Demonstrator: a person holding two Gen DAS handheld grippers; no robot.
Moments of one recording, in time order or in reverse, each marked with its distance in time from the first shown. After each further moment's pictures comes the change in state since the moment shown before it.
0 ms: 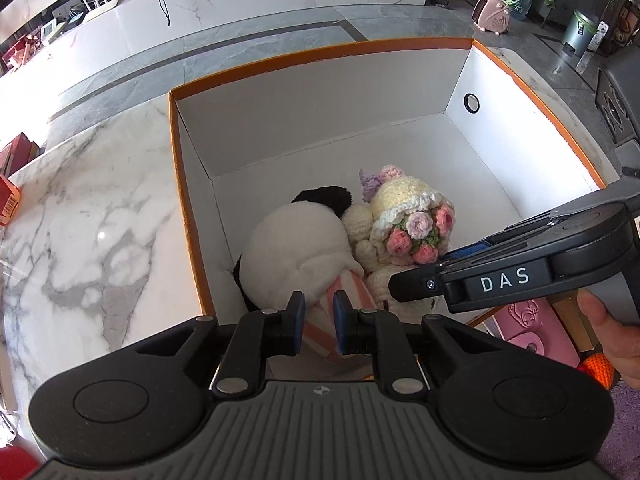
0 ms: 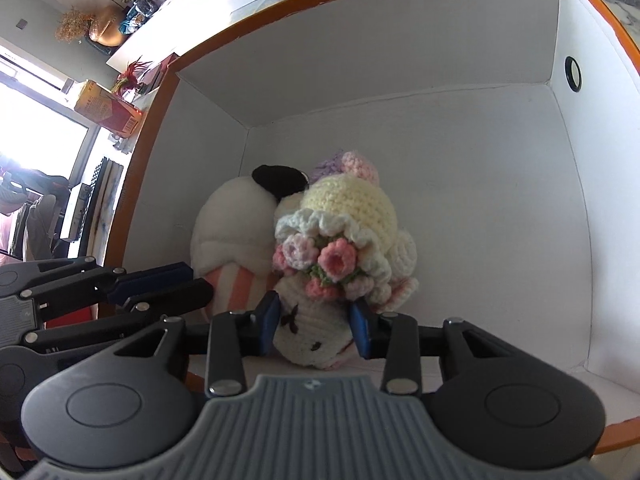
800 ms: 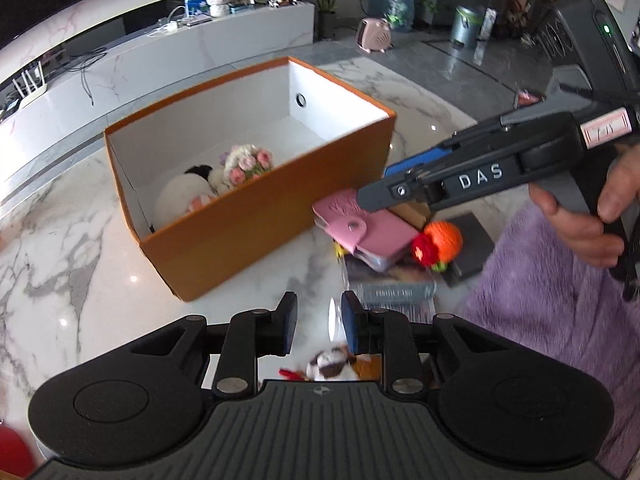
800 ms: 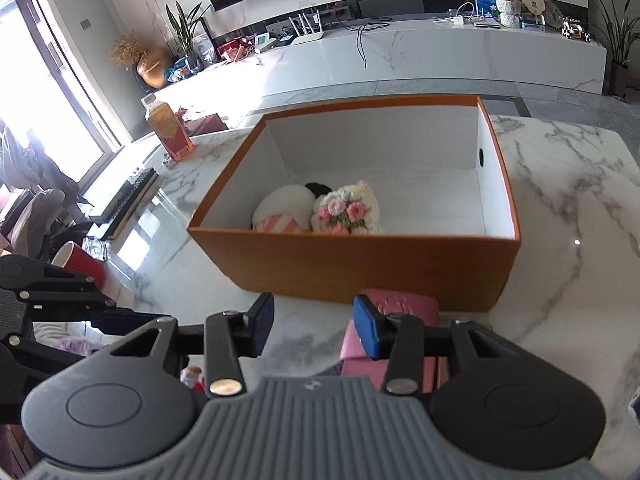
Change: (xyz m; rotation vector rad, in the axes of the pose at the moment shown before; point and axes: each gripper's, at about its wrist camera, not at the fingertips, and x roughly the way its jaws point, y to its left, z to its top) left arm -0.100 -0.075 -0.123 0.277 -0.157 -0.154; right arm -0.135 0.026 -0.153 -0.231 -0.351 -0.098
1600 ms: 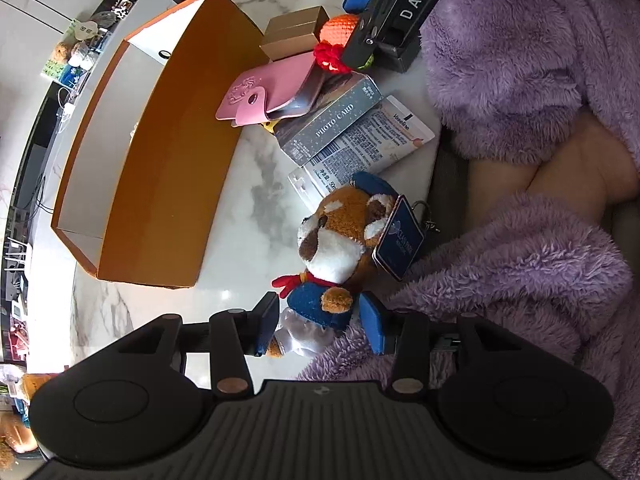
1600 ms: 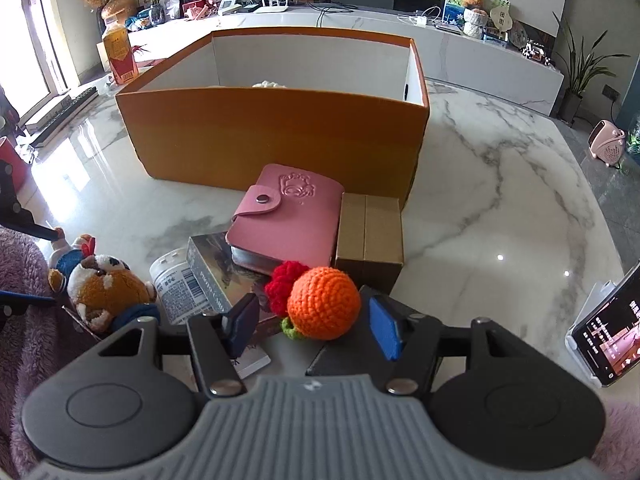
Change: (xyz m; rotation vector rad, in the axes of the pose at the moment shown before) left arm 0.049 -0.068 -0.063 0.706 0.284 0.194; right arm 0.006 -0.030 -0.097 -0.140 0.037 -0.240
